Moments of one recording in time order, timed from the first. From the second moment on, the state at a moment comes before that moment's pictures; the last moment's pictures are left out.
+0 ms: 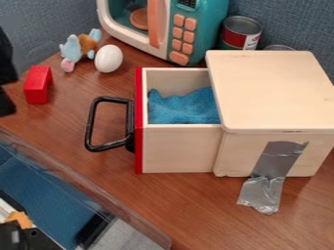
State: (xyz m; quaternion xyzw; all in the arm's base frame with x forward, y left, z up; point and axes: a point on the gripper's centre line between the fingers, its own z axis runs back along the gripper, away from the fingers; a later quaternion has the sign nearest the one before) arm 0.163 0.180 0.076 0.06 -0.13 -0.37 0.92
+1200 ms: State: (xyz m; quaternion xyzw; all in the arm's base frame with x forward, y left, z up) arm 0.220 0.120 0.034 0.02 -0.08 -0.40 0.91
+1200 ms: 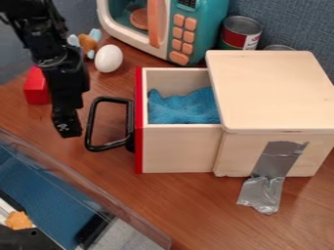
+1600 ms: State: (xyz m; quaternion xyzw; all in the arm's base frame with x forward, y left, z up) arm 0.235 0.103 0.028 0.02 -0.08 -0.41 0.91
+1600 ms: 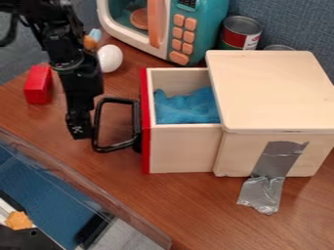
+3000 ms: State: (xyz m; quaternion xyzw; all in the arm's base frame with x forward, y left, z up) arm 0.312 0.035 0.008 0.03 -0.09 -0.43 0.90
